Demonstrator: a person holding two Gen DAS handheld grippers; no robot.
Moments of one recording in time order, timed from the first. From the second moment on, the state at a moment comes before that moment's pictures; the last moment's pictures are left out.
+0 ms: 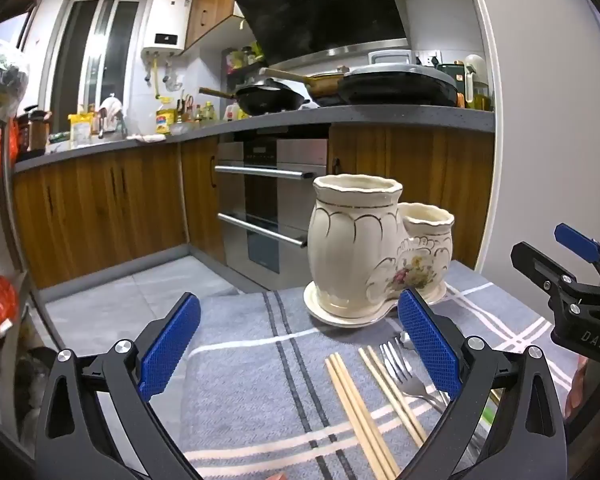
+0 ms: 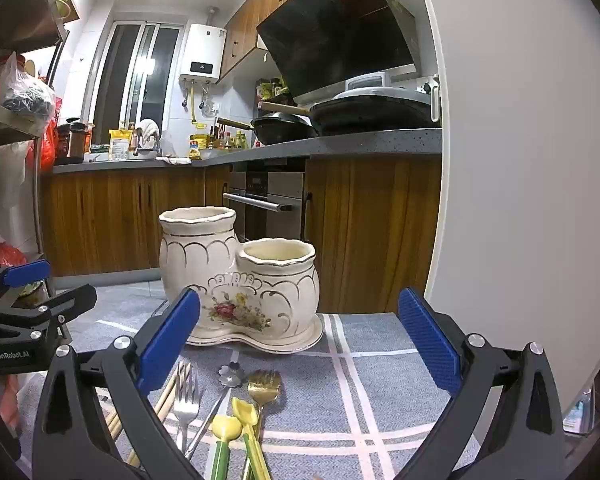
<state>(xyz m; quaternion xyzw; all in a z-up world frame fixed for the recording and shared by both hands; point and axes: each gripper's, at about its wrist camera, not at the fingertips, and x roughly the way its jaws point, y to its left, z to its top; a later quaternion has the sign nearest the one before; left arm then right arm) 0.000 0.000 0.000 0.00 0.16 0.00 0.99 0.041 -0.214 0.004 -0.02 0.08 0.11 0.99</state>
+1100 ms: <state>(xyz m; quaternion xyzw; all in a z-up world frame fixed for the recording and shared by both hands) 0.000 0.000 0.000 0.00 0.15 0.00 0.99 0.040 -0.214 0.005 -0.02 0.08 0.11 0.99</state>
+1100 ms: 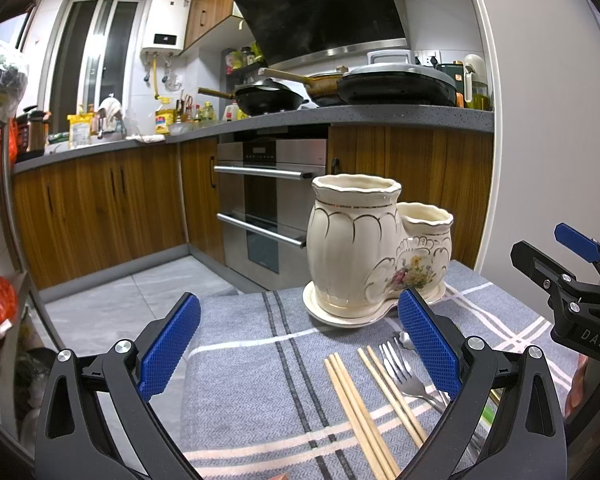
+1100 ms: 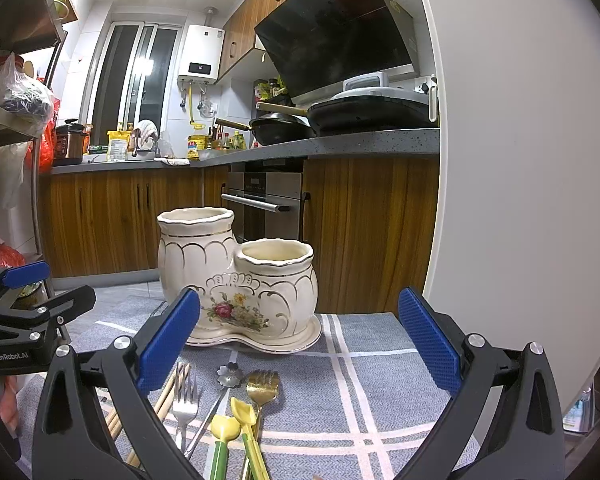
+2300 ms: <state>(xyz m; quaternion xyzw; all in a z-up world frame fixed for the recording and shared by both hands) -0.001 0.000 0.000 0.00 0.15 0.00 0.99 0.041 -0.215 0.005 -0.02 0.08 0.11 0.99</state>
